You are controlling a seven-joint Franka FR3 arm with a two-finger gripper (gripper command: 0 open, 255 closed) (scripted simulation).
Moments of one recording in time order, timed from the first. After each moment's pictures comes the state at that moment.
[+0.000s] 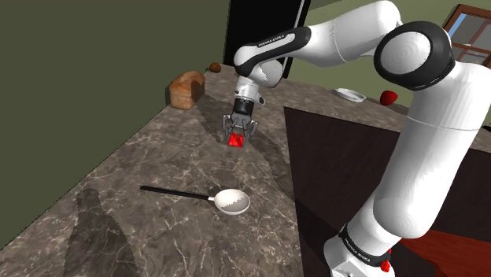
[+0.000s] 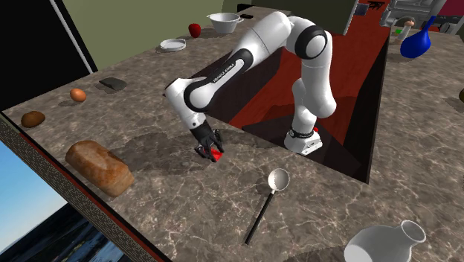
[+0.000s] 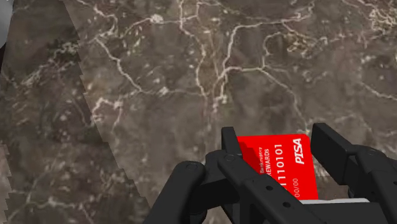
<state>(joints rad) -0.02 0.24 -0.01 -1.94 0.44 1.76 0.68</state>
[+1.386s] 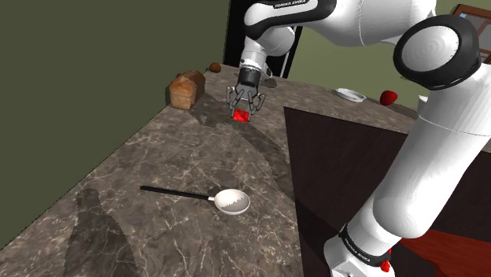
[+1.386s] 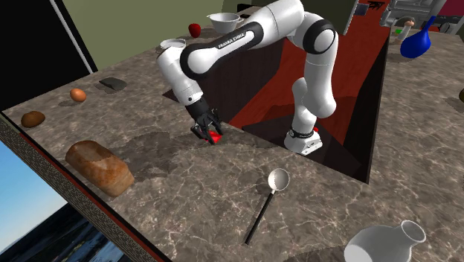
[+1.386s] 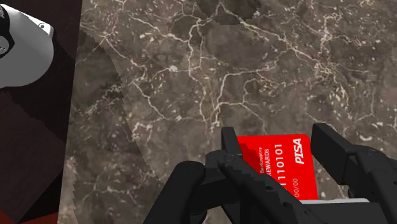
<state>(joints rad) -0.03 0.14 -0.01 -1.79 0.43 1.53 0.78</state>
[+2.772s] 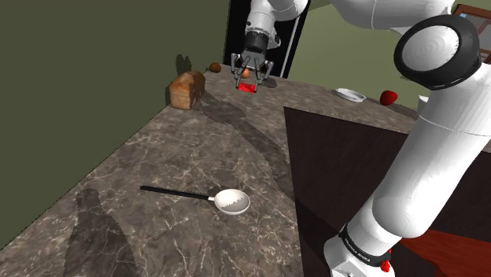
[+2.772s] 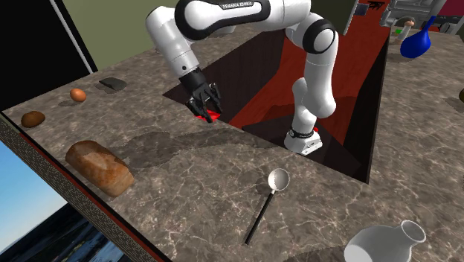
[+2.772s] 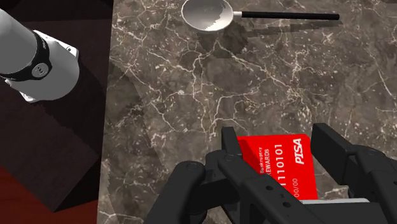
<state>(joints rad) -0.05 0.13 -0.02 -1.53 0.44 1.27 0.88</state>
